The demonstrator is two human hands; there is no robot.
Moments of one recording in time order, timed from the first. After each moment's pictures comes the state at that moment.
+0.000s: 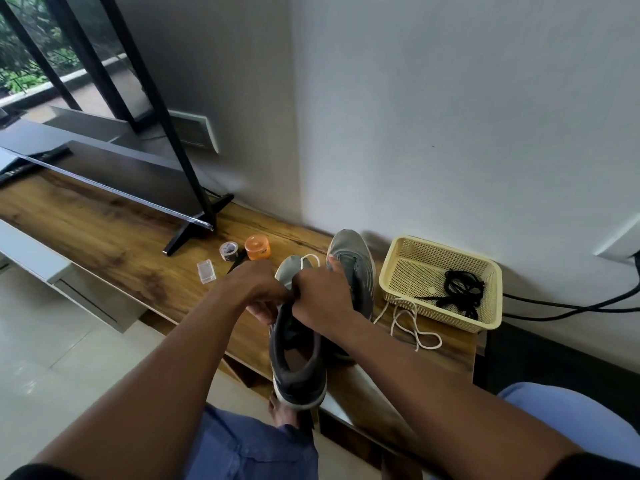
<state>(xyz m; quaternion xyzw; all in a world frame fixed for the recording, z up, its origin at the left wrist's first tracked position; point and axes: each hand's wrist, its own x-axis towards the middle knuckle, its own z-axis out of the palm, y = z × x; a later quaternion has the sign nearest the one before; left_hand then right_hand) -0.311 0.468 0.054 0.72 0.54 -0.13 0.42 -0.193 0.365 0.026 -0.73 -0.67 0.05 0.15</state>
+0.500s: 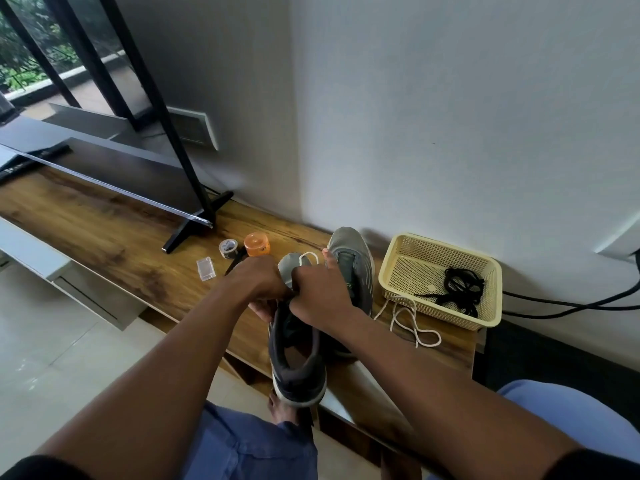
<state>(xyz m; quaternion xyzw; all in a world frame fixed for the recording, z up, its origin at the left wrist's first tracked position) -0.303 0.462 0.056 0.72 0.56 -0.14 0.39 -0.194 0.365 0.027 -0.71 -0.67 0.08 0.18</state>
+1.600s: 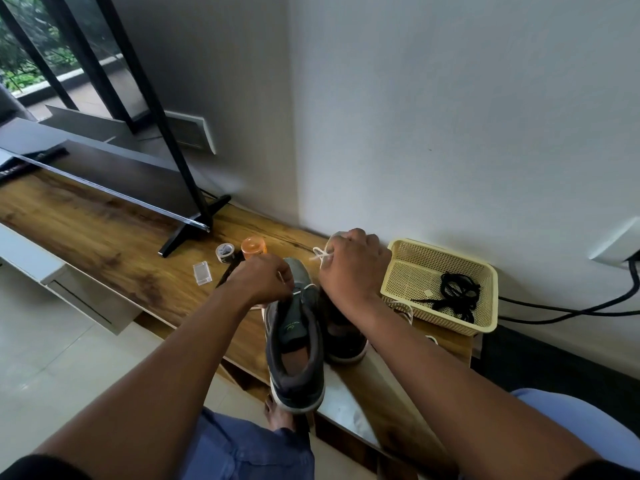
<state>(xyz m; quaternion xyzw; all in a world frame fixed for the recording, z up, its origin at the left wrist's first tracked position) -0.302 0.465 0.048 0.86 0.46 -0.04 0.22 -0.149 0.367 0.043 -0.85 -0.48 -0.05 0.21</state>
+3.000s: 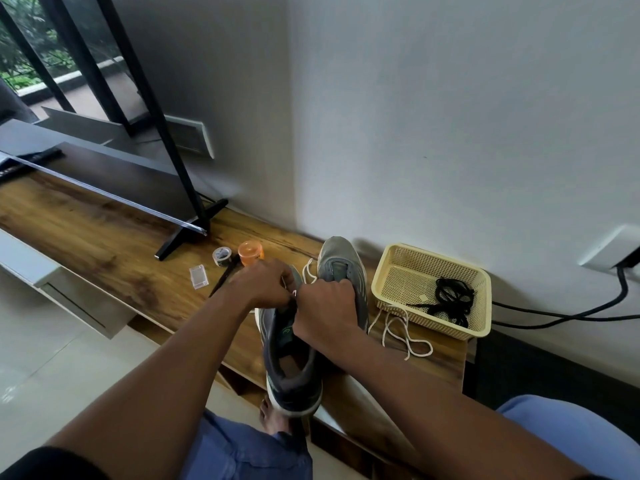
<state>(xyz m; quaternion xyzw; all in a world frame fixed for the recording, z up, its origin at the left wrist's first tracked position) -0.296 0.466 0.043 0.87 0.43 -0.05 0.24 -0.196 0.340 0.039 -0.77 -0.64 -0.03 0.06</state>
